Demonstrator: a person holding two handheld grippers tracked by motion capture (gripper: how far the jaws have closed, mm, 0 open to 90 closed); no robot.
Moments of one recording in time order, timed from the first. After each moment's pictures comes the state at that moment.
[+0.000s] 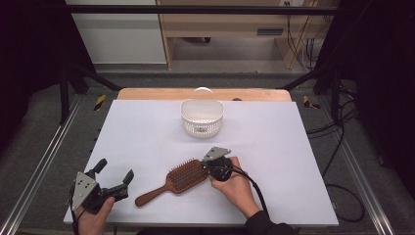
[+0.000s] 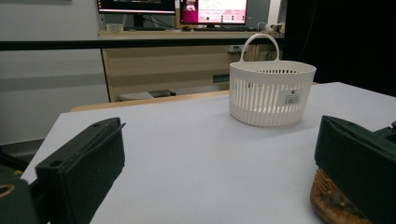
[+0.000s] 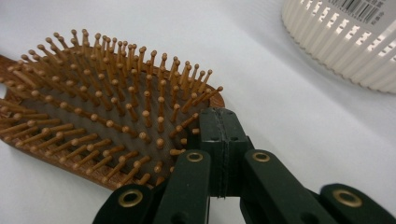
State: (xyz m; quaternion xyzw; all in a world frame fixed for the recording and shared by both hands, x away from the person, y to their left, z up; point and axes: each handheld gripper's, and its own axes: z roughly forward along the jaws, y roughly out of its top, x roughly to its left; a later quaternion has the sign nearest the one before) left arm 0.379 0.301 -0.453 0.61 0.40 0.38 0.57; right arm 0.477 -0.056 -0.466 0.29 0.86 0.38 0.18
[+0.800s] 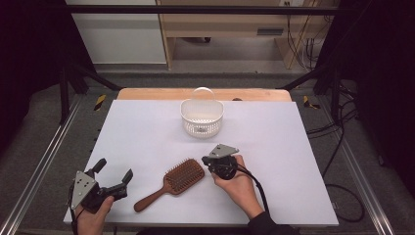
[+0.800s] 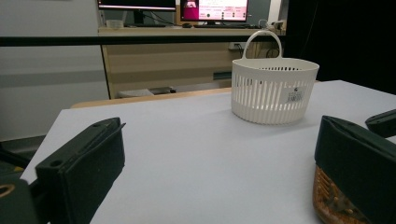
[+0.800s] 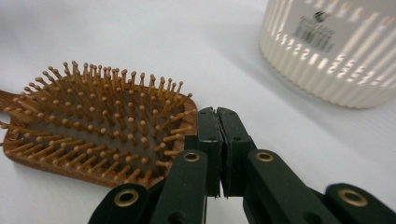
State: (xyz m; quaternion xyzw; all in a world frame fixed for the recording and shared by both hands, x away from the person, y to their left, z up) left arm 0.383 0.305 -0.454 0.61 0.41 0.37 0.56; right arm 0.474 -0.073 -0.455 0.30 0.83 0.43 0.19
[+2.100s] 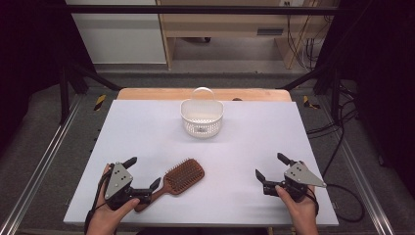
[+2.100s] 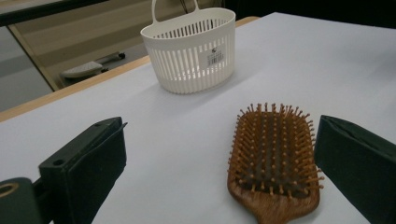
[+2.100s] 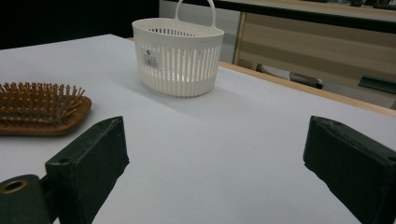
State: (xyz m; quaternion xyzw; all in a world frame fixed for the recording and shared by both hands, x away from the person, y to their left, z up) left arm 0.384 0.238 -0.416 0.76 0.32 0.31 0.47; right arm 0.407 -0.239 -0.452 0.35 0.70 0.53 0.33
